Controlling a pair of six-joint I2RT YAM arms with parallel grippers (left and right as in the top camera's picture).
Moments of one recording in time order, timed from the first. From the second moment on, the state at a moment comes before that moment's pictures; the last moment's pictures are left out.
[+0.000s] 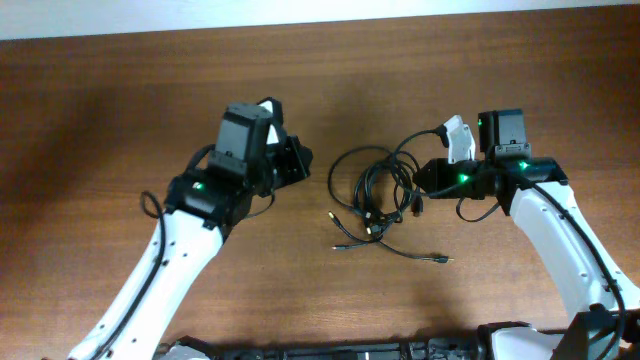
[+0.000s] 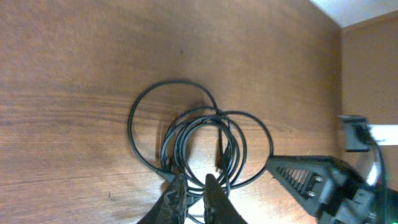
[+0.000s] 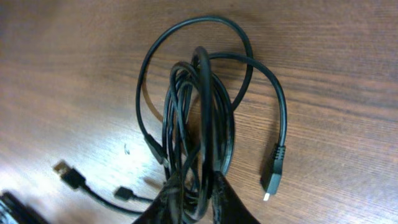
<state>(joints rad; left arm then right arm) -0.43 1.36 1.15 -0.59 0.26 -0.73 0.03 1.41 0.93 -0.67 -0.52 0.11</state>
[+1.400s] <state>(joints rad) -0.73 2.07 1.18 0.00 0.00 -0.13 0.03 1.41 0.93 -0.76 -0.22 0.55</state>
